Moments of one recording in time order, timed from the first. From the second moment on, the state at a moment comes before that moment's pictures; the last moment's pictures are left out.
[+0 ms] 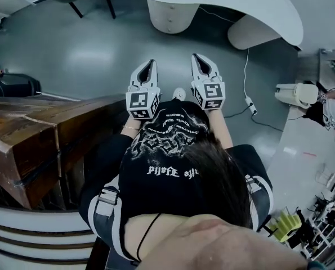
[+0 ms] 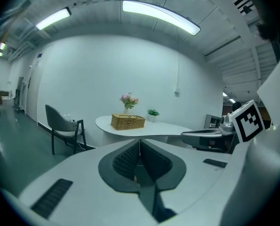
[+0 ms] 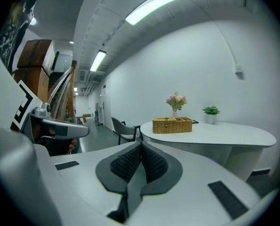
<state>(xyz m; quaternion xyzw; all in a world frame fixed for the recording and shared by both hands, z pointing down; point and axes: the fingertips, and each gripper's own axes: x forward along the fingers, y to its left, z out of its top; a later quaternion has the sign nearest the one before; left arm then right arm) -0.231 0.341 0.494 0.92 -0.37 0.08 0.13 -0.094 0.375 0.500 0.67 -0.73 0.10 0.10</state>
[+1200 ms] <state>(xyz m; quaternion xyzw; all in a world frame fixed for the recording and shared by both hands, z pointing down) -0.138 0.272 0.496 0.91 -0.38 0.10 0.13 -0.019 0.324 0.512 0.62 -0.76 0.13 0.12</state>
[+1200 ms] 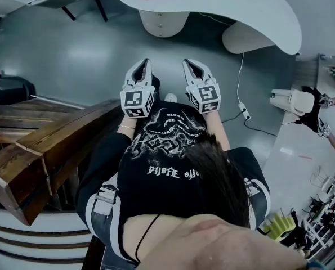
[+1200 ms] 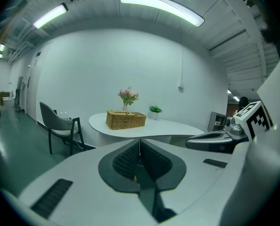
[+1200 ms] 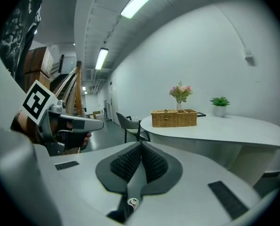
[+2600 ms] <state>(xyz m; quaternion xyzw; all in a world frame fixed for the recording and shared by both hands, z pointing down) -0.079 -0.039 0.516 0.94 -0.30 0.09 0.14 0.044 0.047 0.518 0.71 -0.68 0.14 0.12</state>
